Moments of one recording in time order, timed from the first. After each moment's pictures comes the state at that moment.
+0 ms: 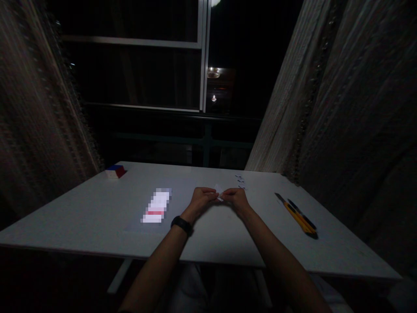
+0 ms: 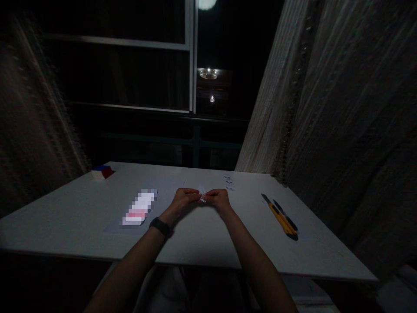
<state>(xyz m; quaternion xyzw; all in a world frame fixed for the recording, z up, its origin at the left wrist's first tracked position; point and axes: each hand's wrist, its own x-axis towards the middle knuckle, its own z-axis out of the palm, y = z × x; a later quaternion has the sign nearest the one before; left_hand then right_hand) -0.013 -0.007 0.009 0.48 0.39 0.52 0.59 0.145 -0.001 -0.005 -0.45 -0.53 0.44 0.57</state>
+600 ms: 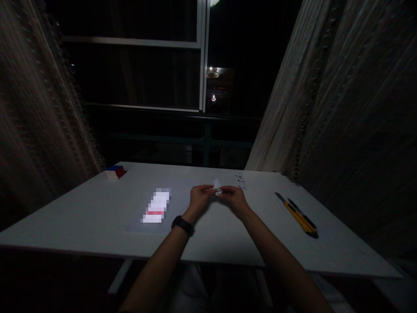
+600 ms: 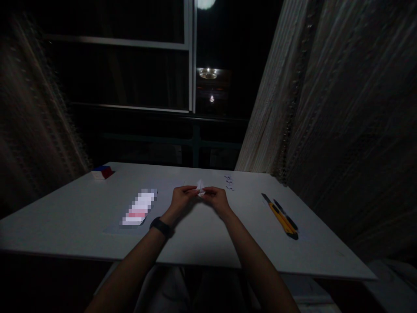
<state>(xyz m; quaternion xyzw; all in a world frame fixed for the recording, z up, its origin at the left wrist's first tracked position) -0.015 -0.006 0.012 0.51 0.42 0.58 0.48 0.137 -0.003 -0.008 -0.40 -0.55 0.45 0.58</state>
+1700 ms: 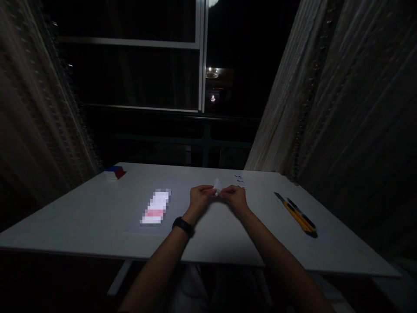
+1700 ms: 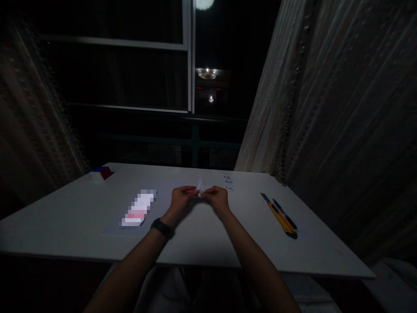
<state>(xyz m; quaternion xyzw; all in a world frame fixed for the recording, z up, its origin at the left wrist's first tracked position) -0.010 -0.011 0.015 0.48 0.40 0.60 0.50 0.134 -0.006 0.002 -0.46 -0.52 0.35 0.63</state>
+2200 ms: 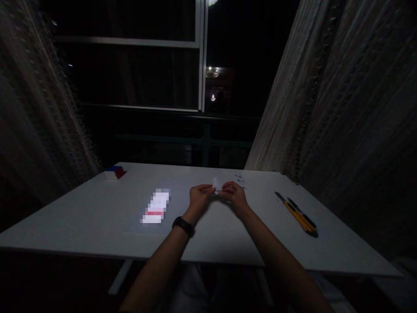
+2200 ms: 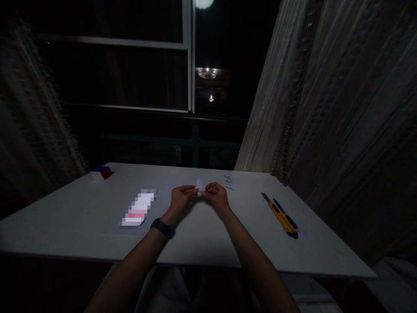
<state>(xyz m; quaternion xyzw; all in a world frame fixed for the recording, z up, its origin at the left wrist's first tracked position) -0.009 -0.008 0.011 0.47 0.40 0.61 0.49 0.139 -0.007 -0.002 -0.39 -0.53 0.43 0.62</state>
